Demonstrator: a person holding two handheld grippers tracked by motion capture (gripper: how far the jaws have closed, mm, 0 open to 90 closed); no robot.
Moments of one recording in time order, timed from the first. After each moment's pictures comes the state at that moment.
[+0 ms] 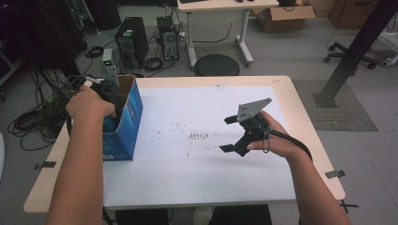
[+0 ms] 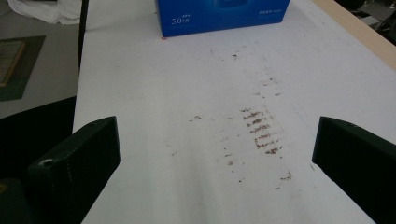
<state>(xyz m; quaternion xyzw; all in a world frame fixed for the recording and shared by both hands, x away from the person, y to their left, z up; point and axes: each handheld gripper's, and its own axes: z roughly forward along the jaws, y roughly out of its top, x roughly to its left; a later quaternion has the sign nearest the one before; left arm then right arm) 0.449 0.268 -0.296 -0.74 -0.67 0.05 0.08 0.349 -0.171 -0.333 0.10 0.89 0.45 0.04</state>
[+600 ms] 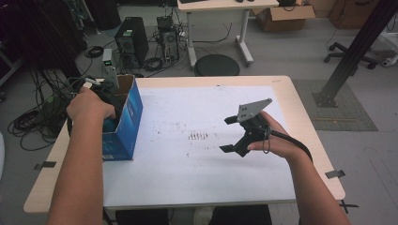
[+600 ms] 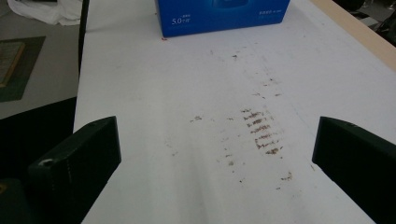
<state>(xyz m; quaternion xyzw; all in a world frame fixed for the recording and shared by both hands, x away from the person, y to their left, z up) 0.447 0.269 -0.298 -0.74 -0.67 0.04 0.08 0.347 -0.172 -0.333 0.10 0.89 0.45 0.05</state>
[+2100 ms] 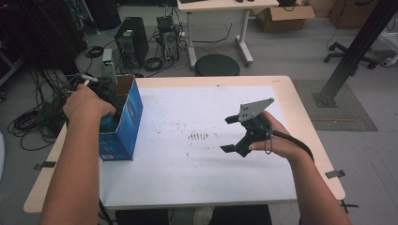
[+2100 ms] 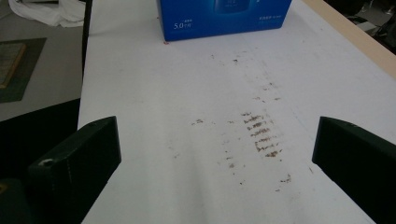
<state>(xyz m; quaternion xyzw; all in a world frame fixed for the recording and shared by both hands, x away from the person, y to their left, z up) 0.438 0.265 -0.276 -0.74 -0.67 0.02 0.06 0.344 -0.174 -0.327 0.10 0.88 0.45 0.05</state>
